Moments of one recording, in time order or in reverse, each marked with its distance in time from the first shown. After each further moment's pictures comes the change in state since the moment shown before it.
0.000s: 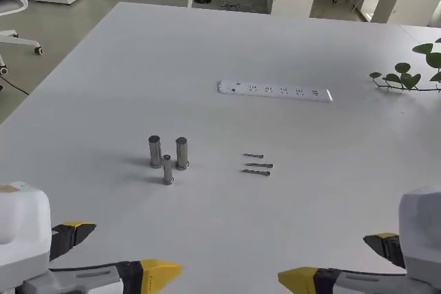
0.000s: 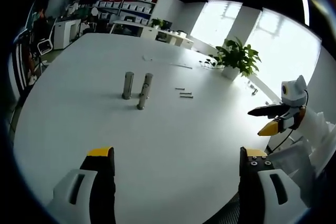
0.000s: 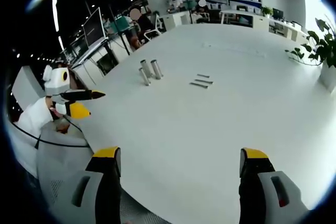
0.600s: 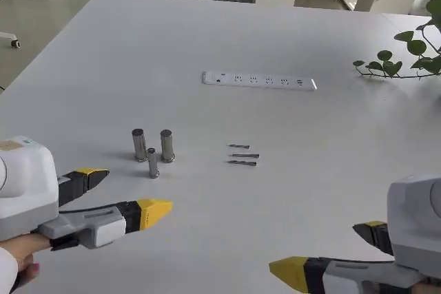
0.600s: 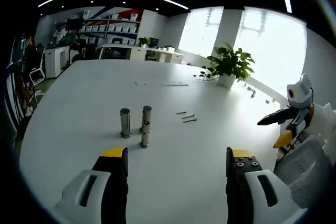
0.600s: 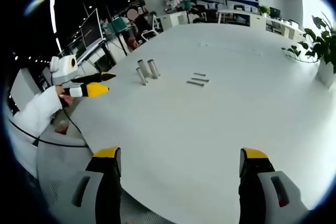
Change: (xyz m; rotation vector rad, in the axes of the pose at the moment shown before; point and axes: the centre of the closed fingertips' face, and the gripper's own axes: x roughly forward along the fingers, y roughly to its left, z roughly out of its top) left arm 0.036 0.011 0.055 0.181 -0.128 -0.028; right arm -0.004 -0.006 -0.005 0.019 -0.001 -0.018
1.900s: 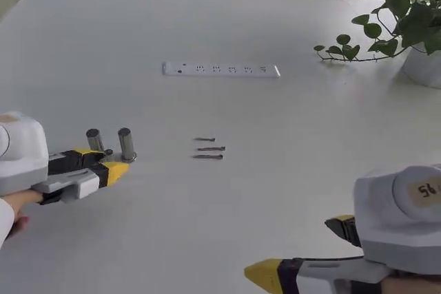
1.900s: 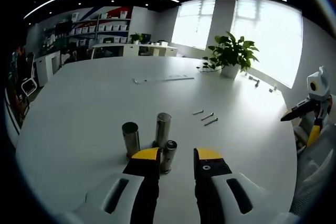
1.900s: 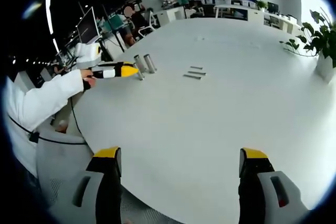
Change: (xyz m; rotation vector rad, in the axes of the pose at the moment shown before) left arm 0.077 0.045 0.004 0.079 0.058 -0.036; right arm 0.001 -0.005 -0.008 0.022 0.039 -0.006
